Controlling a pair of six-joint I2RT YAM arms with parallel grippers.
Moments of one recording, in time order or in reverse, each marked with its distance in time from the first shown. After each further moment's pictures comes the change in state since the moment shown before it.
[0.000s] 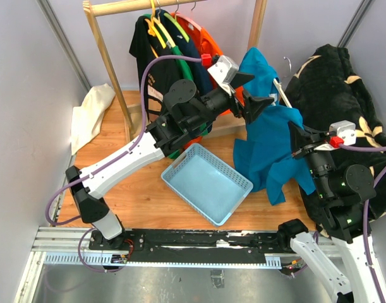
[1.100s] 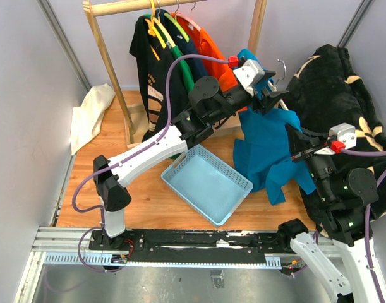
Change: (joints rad) left arm 0.000 0.220 0.168 0.121 0.055 0.187; right arm 0.000 -0.021 0.000 -0.003 -0.082 0.011
